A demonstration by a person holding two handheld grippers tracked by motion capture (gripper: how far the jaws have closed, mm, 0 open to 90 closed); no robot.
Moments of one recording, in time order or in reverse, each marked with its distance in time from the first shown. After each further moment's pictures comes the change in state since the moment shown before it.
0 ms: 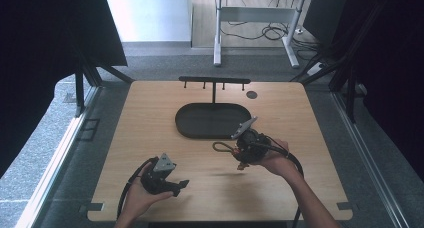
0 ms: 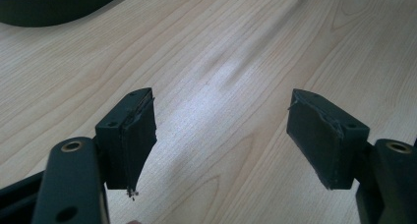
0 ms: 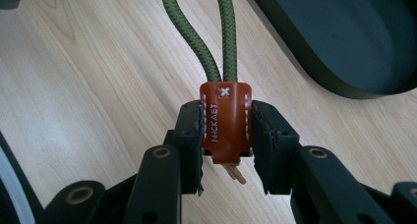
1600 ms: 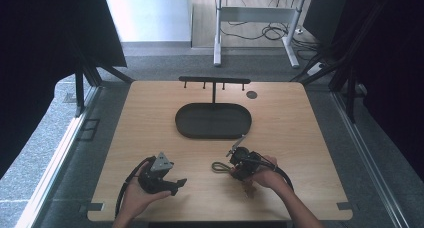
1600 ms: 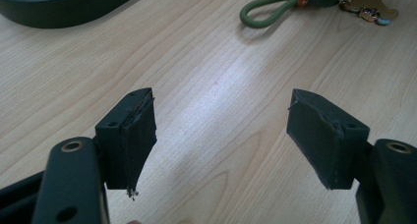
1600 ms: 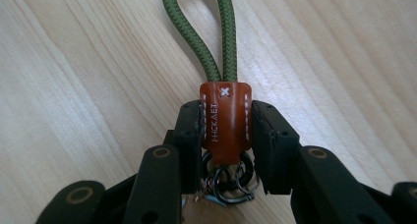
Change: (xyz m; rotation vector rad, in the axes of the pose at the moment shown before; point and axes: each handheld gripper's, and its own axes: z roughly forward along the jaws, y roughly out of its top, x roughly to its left) left arm 0.003 -0.001 -0.006 -0.006 0.022 -0.005; right arm 0.013 -0.031 0.078 0.137 0.075 0.039
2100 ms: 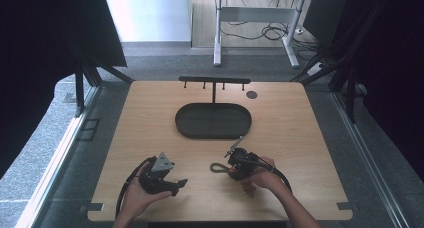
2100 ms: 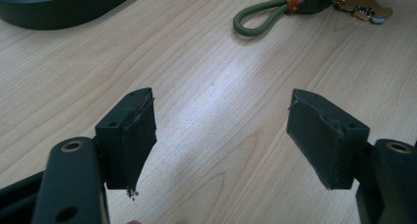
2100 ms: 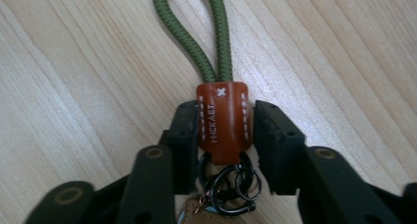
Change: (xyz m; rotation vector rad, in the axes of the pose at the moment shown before) left arm -0.002 0.001 0.001 0.002 -0.005 0.007; right arm 0.002 0.001 0.010 0.000 -0.017 0.011
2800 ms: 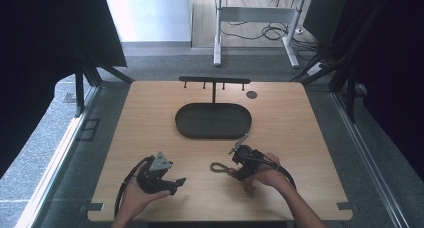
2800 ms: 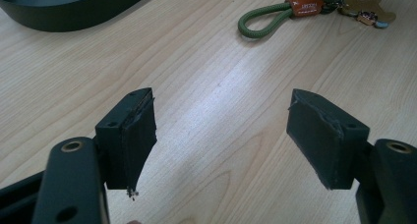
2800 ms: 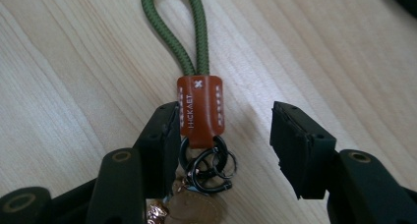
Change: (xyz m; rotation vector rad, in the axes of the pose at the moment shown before) left arm 0.002 0.000 -0.004 -0.010 0.011 -0.007; right arm -0.006 -0.004 -0.016 -0.025 -0.038 -0.004
